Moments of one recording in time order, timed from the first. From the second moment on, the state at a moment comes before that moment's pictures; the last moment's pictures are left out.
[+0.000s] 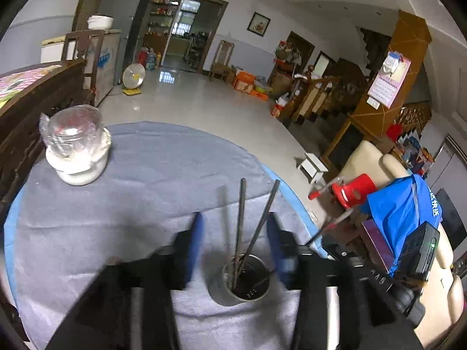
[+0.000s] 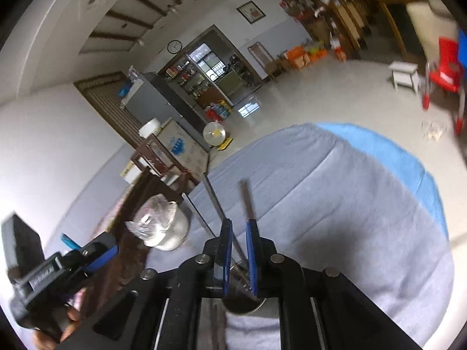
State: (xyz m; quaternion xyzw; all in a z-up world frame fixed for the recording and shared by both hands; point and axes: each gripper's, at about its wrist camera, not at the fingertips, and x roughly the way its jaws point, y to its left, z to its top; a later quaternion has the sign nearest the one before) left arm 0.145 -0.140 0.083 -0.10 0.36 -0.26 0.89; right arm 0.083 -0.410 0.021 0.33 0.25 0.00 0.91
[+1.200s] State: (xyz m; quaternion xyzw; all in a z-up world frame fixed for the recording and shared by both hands) left arm 0.024 -0.033 0.018 0.08 0.33 -0.04 0.94; right arm 0.001 -0.260 -0.010 0.15 0.33 0.05 0.93
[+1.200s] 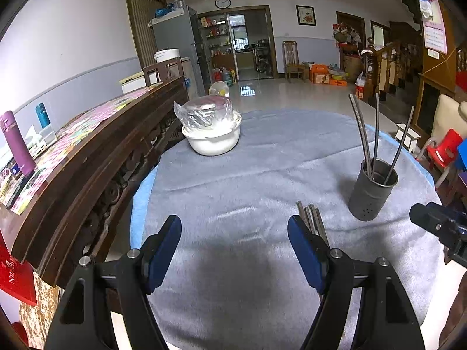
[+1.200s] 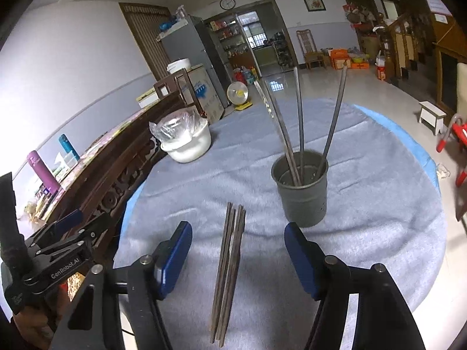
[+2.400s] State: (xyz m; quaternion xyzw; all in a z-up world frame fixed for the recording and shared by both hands) left arm 0.040 -0.030 -0.020 0.08 0.38 -0.03 0.92; right arm 0.015 -0.259 -0.036 0.16 0.38 0.03 0.91
